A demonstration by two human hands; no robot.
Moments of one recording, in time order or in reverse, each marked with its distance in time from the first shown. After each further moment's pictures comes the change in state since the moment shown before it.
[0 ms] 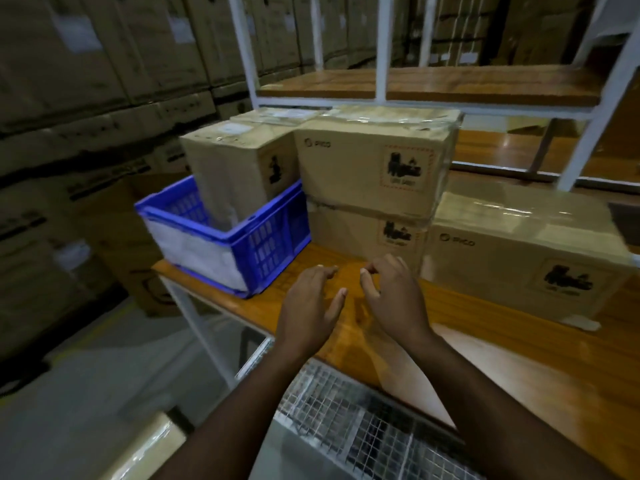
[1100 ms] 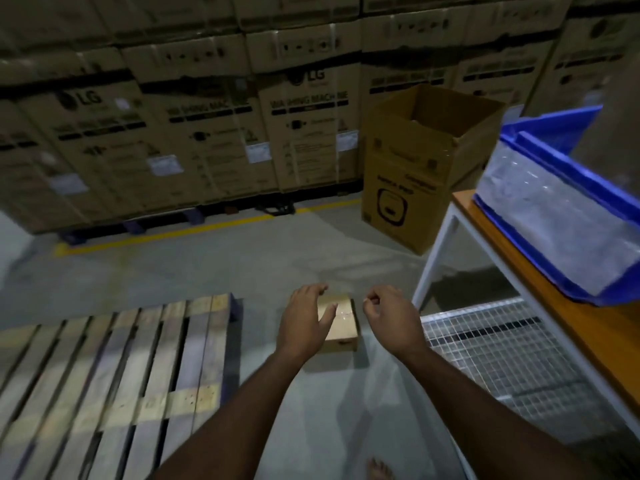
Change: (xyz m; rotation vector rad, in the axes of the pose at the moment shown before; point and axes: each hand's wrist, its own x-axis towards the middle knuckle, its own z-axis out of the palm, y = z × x) left_hand -0.307 -0.272 -0.228 0.230 0.265 -0.986; right_hand -0.140 -0.313 0.322 0.242 -0.832 -0.317
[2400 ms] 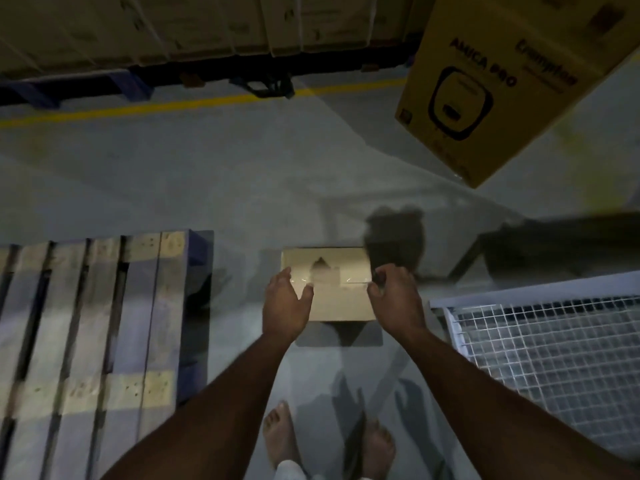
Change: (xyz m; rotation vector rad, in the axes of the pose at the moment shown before) left_hand 0.251 -0.309 0.259 -0.110 -0.199 -0.636; right_hand 0.284 0.185 0.339 -0.075 -0.274 0.290
